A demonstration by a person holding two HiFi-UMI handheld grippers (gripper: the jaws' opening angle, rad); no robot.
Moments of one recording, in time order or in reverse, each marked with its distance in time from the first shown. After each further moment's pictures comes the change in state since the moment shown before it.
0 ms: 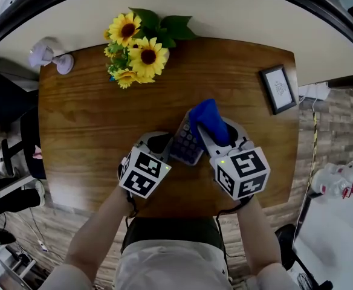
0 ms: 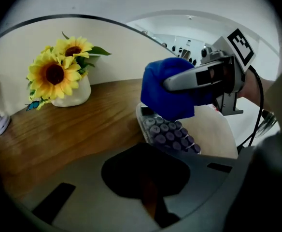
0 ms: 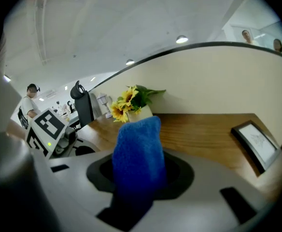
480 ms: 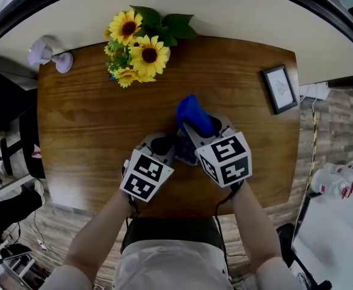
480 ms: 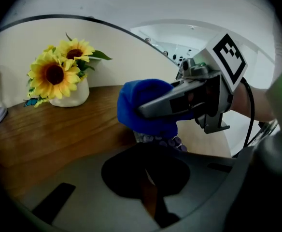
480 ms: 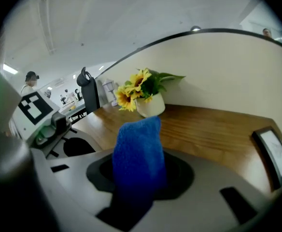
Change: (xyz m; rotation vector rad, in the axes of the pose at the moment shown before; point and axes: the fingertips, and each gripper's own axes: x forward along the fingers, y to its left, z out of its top) left arm -0.002 -0.011 0.010 -0.056 -0.066 -0.046; right arm 0.045 0.021 -0.013 -0.096 0.124 0.075
